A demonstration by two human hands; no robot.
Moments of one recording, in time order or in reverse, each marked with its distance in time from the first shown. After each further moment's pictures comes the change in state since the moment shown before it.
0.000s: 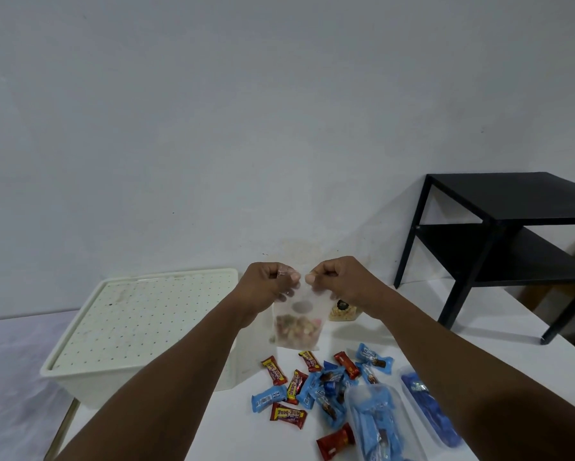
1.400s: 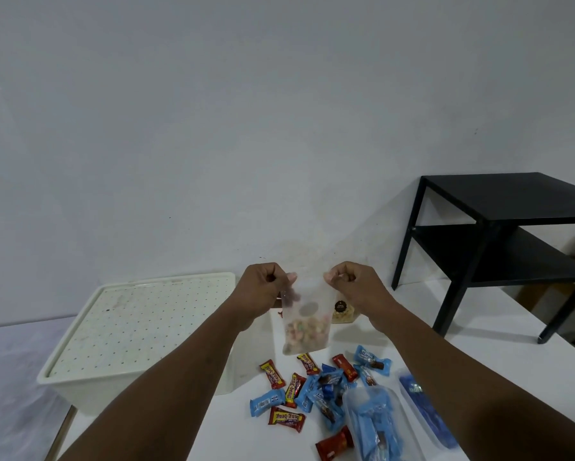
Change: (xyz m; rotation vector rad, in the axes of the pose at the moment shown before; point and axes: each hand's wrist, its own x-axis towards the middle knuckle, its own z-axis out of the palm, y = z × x) left_hand -0.002 0.004 0.005 0.001 0.015 0.002; right_hand -0.013 0.019 -0.008 0.170 0.271 0.134
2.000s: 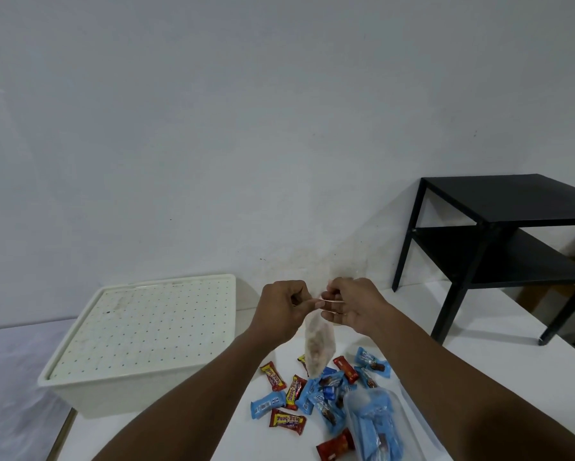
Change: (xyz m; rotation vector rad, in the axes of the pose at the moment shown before) left_hand -0.012 -0.018 0.039 0.528 0.125 0.333; right_hand -0.005 -0.011 0.019 0.364 0.064 0.481
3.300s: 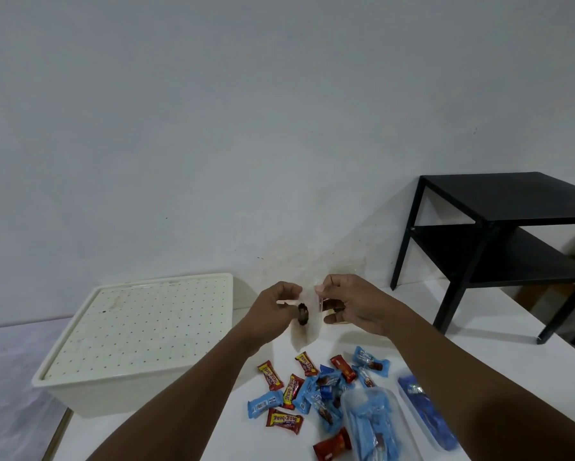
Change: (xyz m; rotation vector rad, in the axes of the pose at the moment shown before) left_hand 0.002 -0.023 -0.003 -0.309 -0.210 -0.388; right_hand 0.010 0.000 -0.024 -0.262 -0.513 -0.223
